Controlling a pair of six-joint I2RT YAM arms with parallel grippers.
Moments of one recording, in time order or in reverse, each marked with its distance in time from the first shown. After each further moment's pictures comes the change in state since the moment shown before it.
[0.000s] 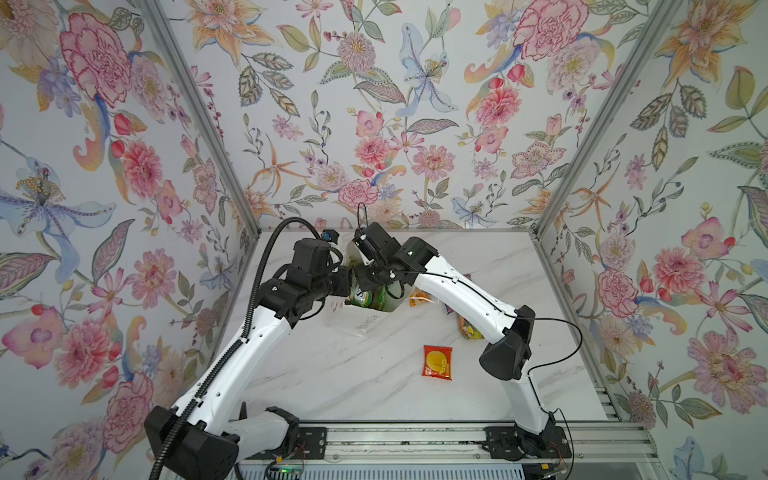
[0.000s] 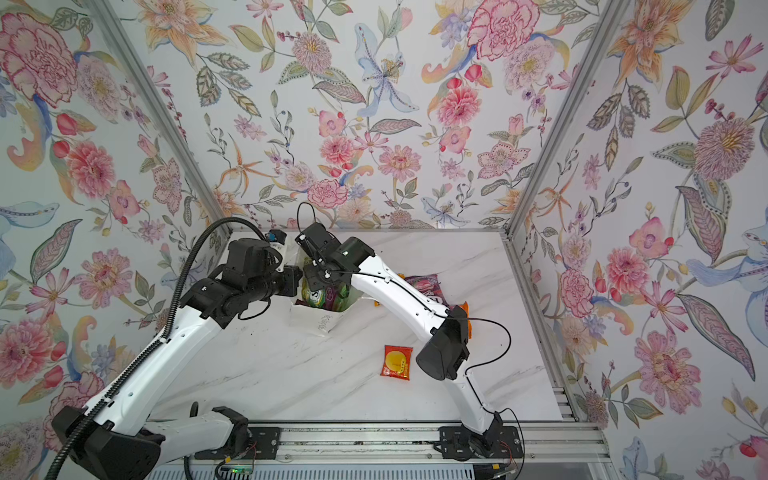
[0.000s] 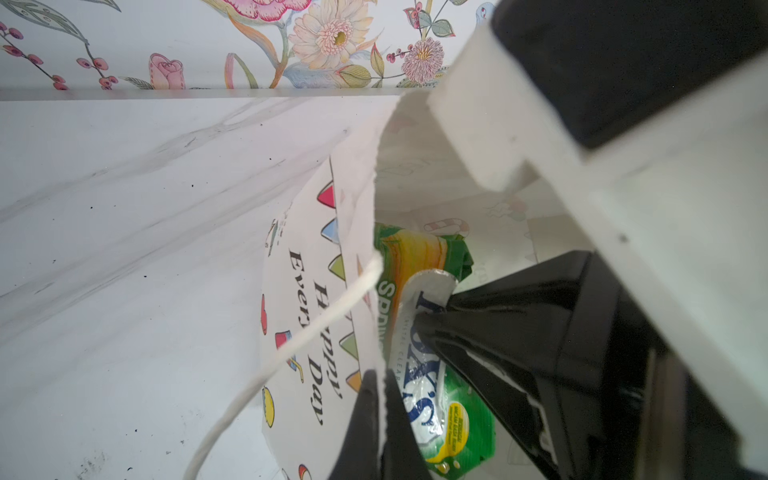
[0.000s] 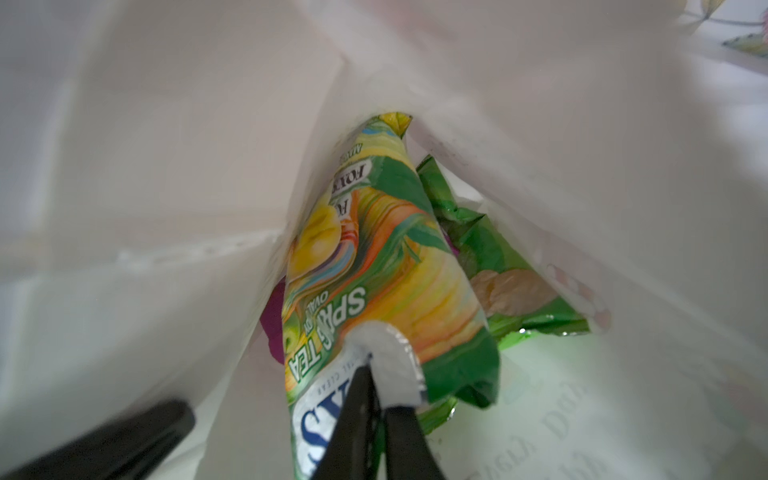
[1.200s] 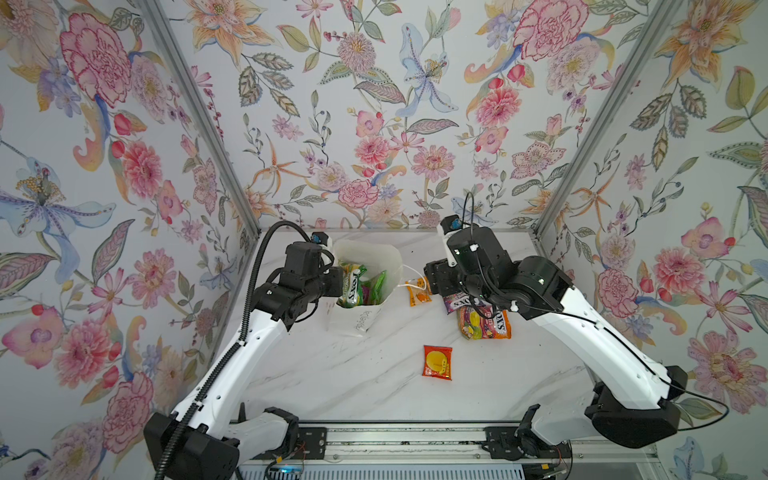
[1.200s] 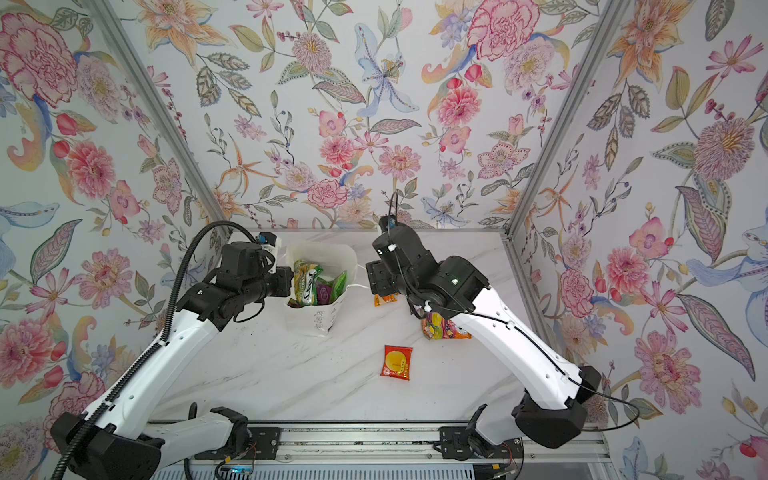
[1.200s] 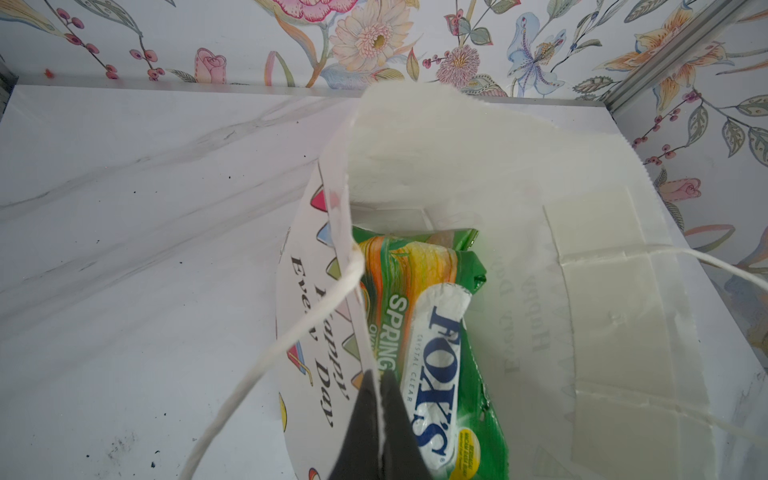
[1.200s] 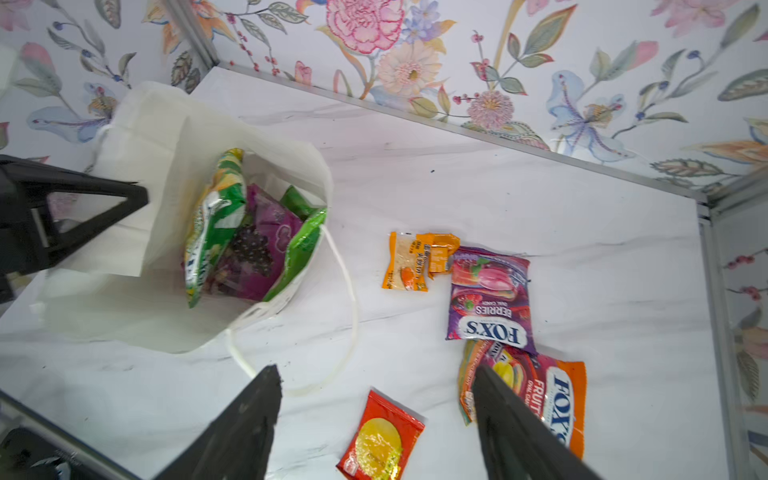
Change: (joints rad) left arm 0.076 -0.027 -0.071 0.041 -0.014 0.000; right arm -0.084 -0.771 -0.623 0.035 0.262 -0.043
